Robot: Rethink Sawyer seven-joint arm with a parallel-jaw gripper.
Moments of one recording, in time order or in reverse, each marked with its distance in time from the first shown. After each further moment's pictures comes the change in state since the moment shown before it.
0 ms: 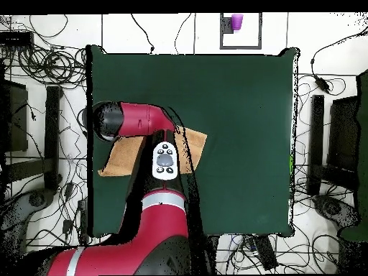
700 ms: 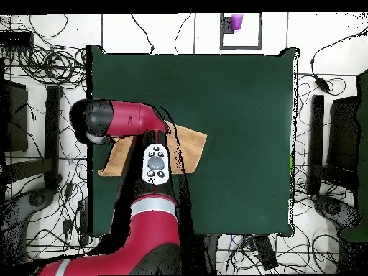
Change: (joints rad) arm 0.034 -0.038 0.001 0.007 0.057 0.135 0.000
